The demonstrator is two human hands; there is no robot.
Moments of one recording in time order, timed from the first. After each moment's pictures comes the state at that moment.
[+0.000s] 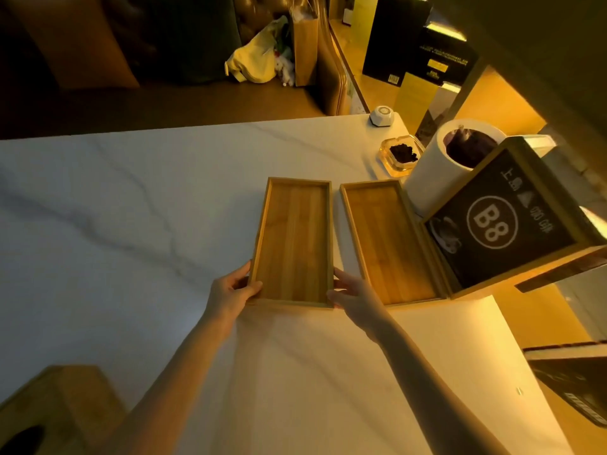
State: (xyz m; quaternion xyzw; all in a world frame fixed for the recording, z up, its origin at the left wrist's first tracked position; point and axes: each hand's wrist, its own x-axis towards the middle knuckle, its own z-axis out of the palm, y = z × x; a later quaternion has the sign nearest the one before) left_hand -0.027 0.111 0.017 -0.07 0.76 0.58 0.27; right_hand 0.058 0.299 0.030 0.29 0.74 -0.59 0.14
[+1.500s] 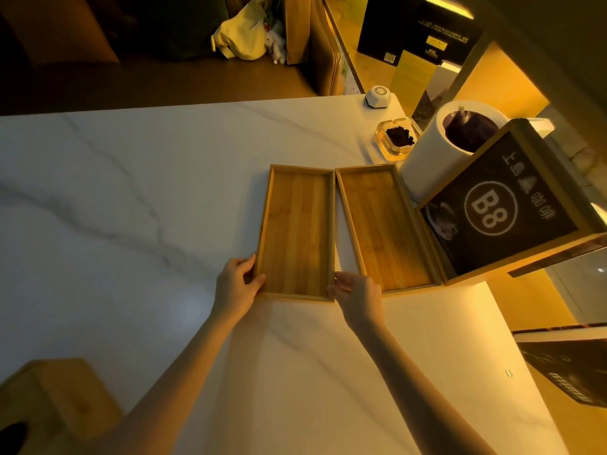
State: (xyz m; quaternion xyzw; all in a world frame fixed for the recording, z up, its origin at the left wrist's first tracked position) left_hand -0.027 0.121 -0.022 0.10 0.91 0.37 0.16; right_hand 0.067 0.292 -0.005 0.36 0.84 -0.41 0.01
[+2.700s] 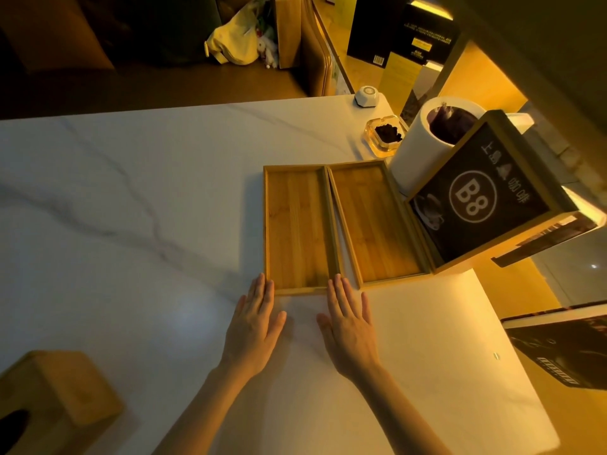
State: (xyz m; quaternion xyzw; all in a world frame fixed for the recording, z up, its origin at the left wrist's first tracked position) left_hand 0.055 0.115 -0.048 0.27 0.92 0.23 0.15; right_hand 0.133 0.269 -0.041 0.18 0.98 -0.13 0.03
